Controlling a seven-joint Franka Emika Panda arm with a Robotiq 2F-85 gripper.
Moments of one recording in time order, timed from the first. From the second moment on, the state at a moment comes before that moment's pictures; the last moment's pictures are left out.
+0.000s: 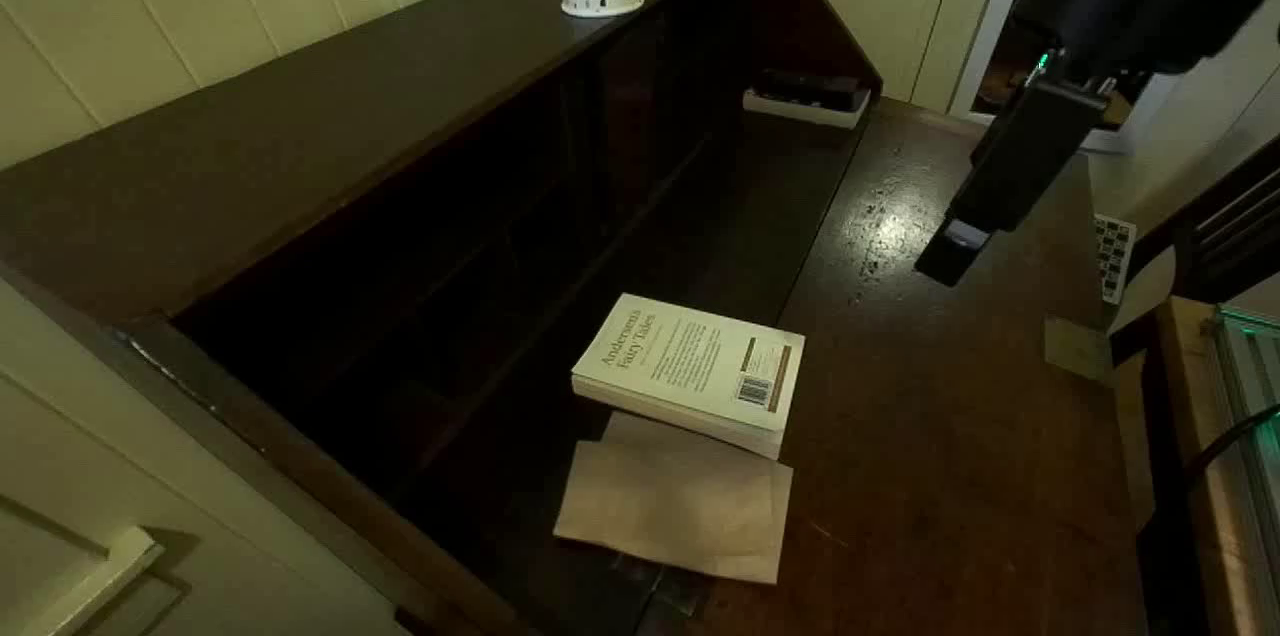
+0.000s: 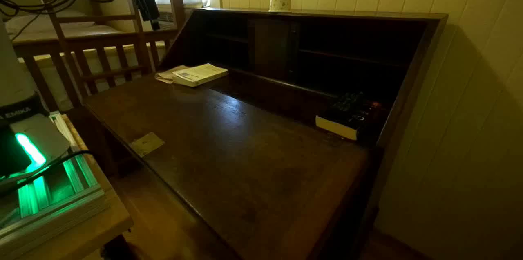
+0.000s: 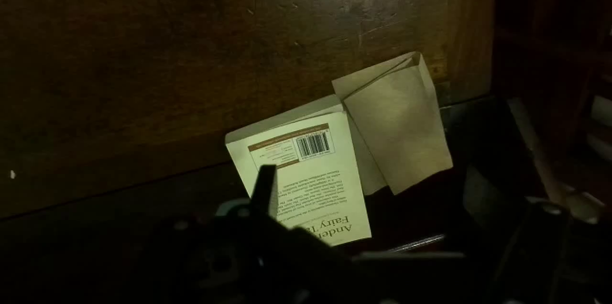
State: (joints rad) arm 0.15 -0.59 0.08 -2.77 0.29 2.41 0.16
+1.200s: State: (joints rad) arm -0.12 -0.47 0.05 -2.53 0.13 2.57 0.22
